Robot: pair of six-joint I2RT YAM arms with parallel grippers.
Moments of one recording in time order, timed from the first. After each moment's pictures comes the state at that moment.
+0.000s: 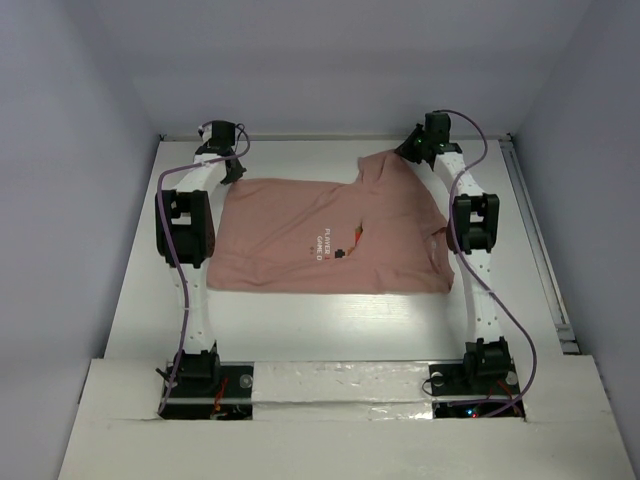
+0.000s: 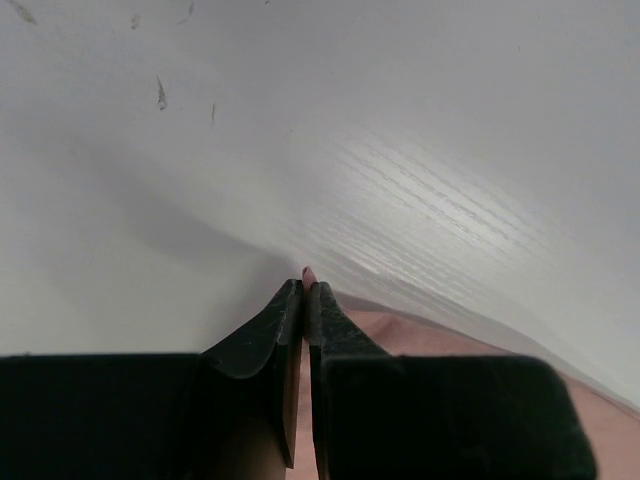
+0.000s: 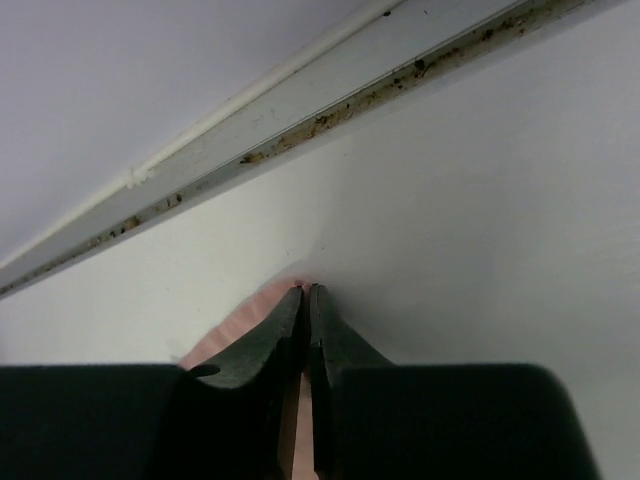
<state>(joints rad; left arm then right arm) -0.05 2.29 1.88 -0.48 -0.22 -0.52 0.06 2.79 2.55 -0.35 -0.21 0.71</state>
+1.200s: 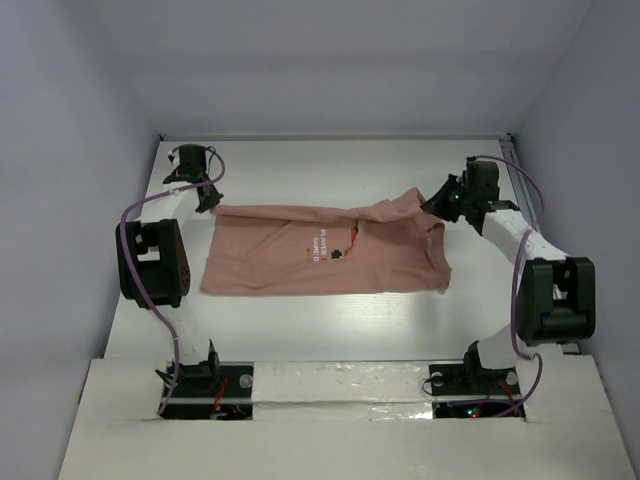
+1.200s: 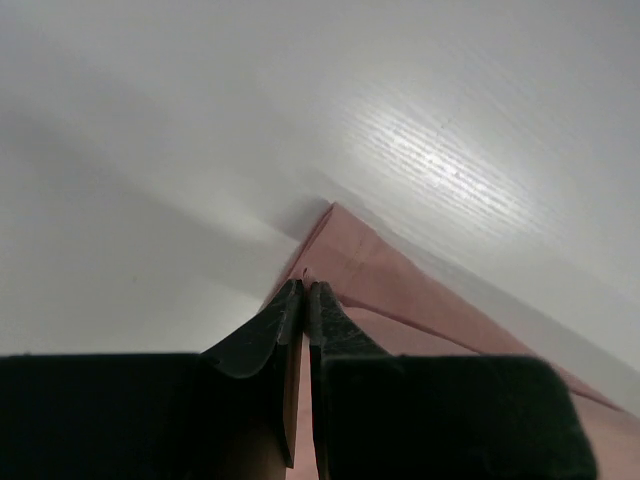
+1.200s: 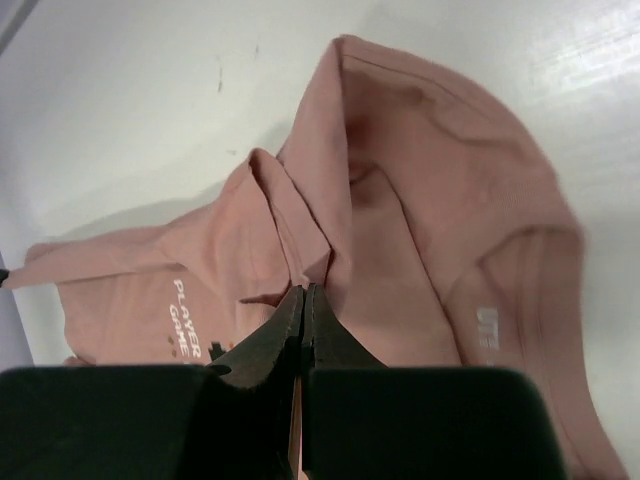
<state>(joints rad) 0.04 1.84 1.34 -0.39 -0.17 -0.48 0.03 1.58 1.07 -0.19 -0.28 0.63</state>
